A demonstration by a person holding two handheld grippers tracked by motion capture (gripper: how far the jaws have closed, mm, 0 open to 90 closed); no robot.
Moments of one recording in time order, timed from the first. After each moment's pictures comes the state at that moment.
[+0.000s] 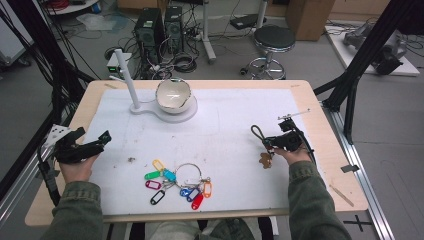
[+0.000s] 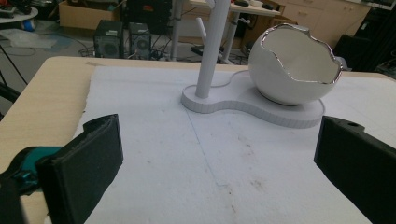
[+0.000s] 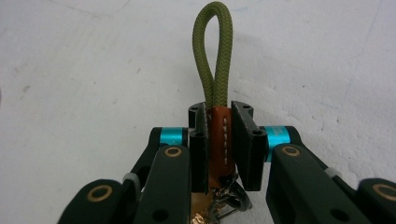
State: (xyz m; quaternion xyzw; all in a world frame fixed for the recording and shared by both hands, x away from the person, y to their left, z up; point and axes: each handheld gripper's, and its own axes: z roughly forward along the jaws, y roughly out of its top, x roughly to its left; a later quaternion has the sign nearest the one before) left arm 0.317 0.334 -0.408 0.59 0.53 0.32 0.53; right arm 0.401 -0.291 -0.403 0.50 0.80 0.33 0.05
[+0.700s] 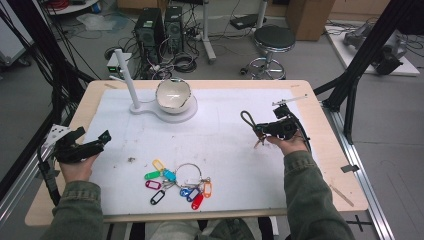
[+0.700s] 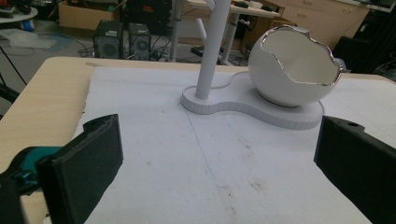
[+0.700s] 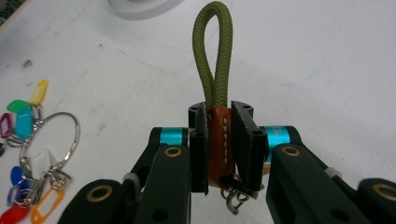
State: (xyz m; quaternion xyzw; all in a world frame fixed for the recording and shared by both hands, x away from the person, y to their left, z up) left arm 0.317 0.335 -0.408 0.58 0.53 0.32 0.53; right arm 0.405 -0.259 -0.352 0.46 0.80 0.38 0.05
